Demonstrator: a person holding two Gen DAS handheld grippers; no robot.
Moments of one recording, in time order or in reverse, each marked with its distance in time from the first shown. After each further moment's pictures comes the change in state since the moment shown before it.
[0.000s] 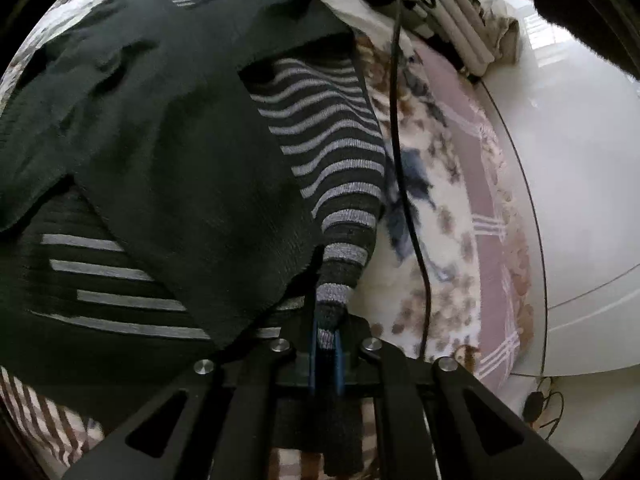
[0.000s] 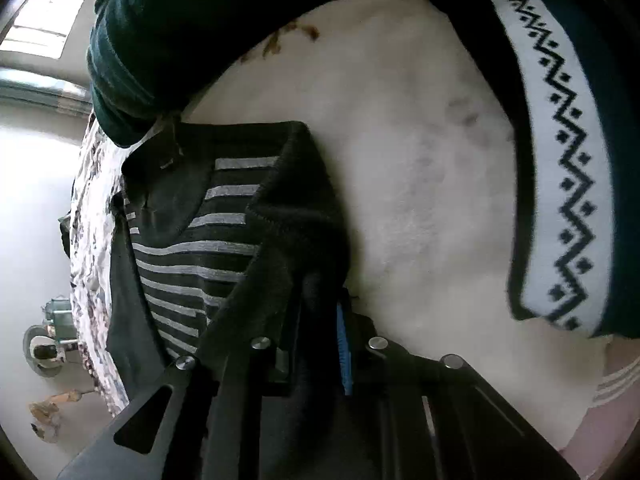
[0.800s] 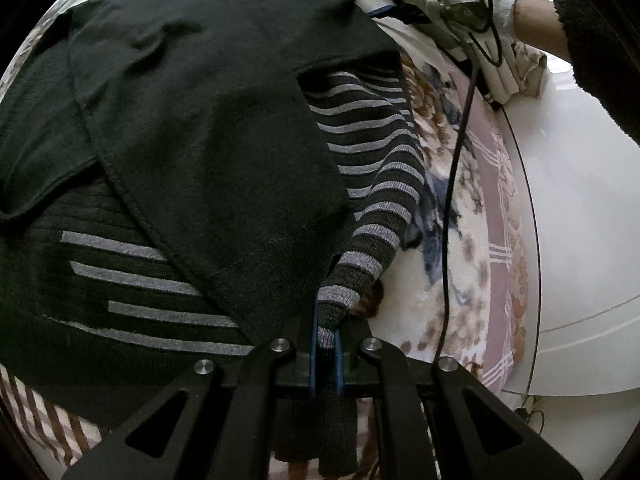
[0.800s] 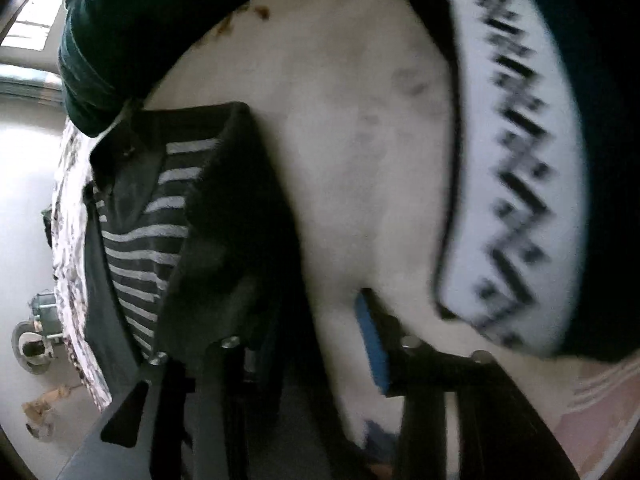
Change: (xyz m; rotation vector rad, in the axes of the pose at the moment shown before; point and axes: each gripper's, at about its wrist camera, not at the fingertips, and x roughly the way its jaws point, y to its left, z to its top) left arm 0.001 0.033 0.015 -0.107 0.016 -0.023; right arm 0.009 -0.027 -0.002 -0.009 0.038 -0.042
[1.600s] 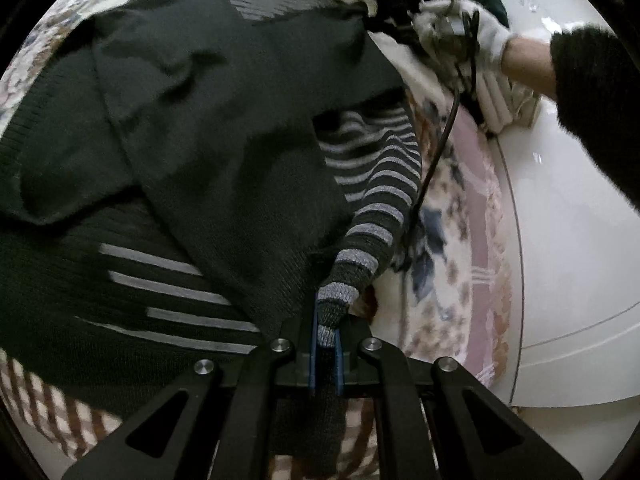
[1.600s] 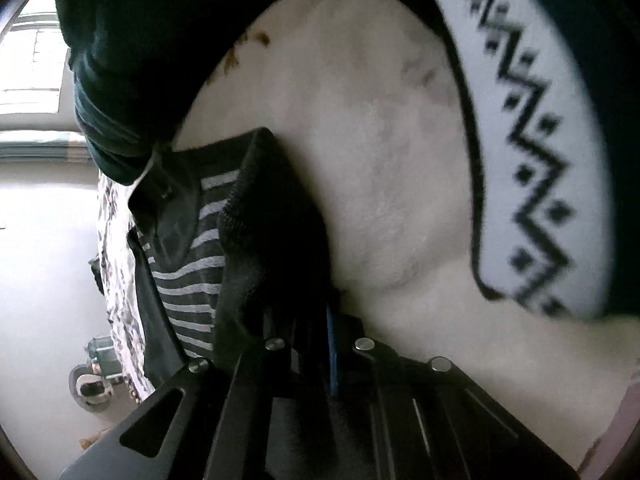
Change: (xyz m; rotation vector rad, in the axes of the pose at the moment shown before) left arm -0.046 0.015 0.009 -0.042 -0.067 -0.030; right arm -0.006 0.002 -0.009 0.157 -0.079 0.183
